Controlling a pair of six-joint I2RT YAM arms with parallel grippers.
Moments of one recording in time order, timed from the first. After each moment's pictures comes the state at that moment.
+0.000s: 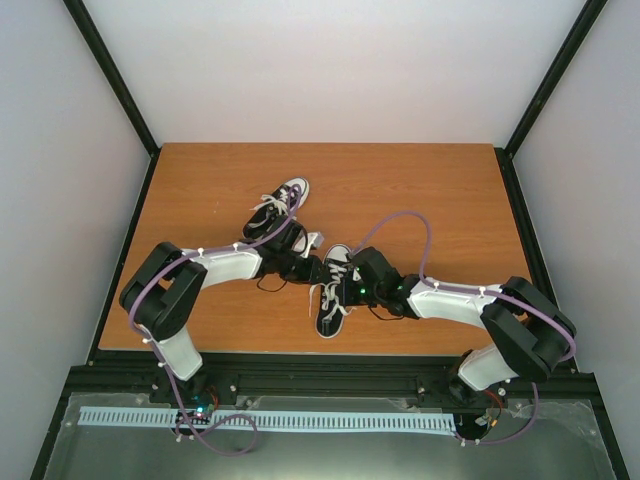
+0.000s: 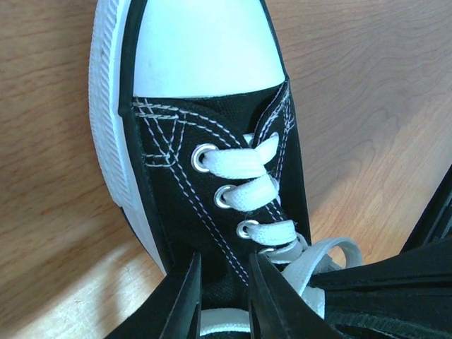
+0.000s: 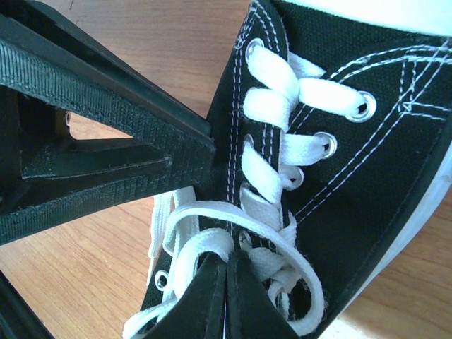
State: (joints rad) left arm -0.62 1.72 0.89 -0.15 0.54 -0.50; right arm 0.81 1.46 0.62 0.01 -0.17 0.71
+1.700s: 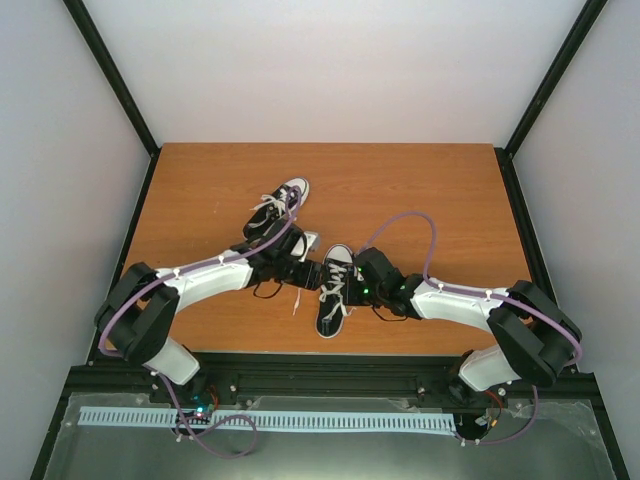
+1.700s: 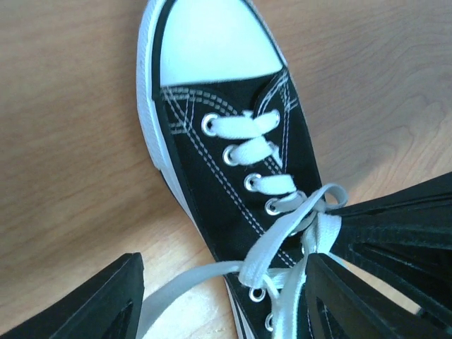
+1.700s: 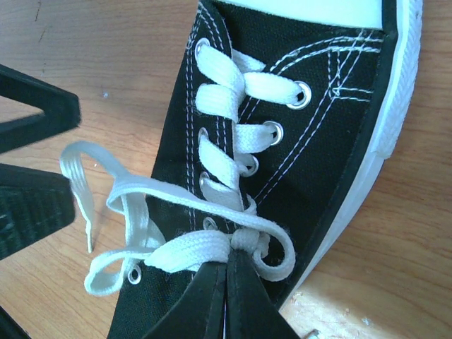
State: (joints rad) left arm -0.68 1.55 0.86 -0.28 0.32 -0.41; right arm 0.80 1.43 0.62 -0.06 -0.11 0.74
